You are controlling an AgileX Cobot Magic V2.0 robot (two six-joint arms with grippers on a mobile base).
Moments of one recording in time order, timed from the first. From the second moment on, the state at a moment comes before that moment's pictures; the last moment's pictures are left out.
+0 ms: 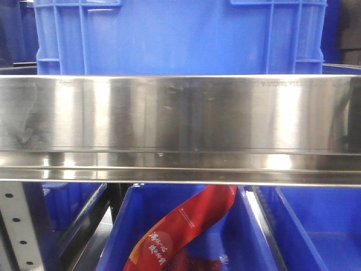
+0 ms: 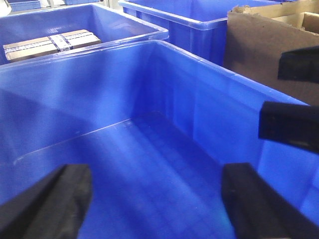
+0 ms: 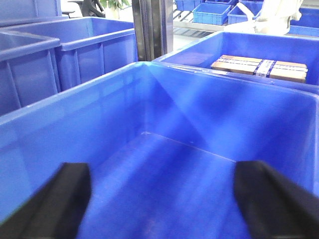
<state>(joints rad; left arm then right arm) -0.54 1.46 -1.40 -0.07 0.33 0.08 0.48 1.39 -1.25 0.31 0.17 -0.21</state>
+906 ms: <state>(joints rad) -0.53 1.33 -1.38 -0.06 0.32 0.08 0.41 1.25 -1.23 0.31 0.22 -0.21</state>
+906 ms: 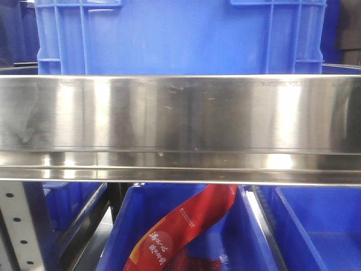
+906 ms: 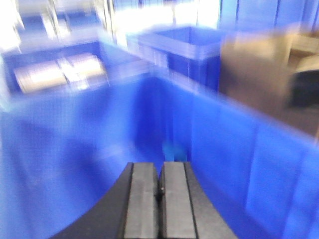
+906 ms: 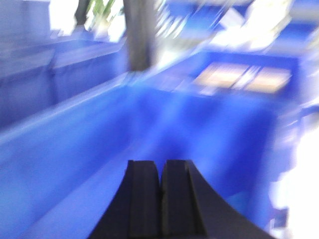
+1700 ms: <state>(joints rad) -0.29 0.58 -0.57 -0.13 0.14 0.08 0.29 0.59 -0.48 0.31 0.02 -0.21</state>
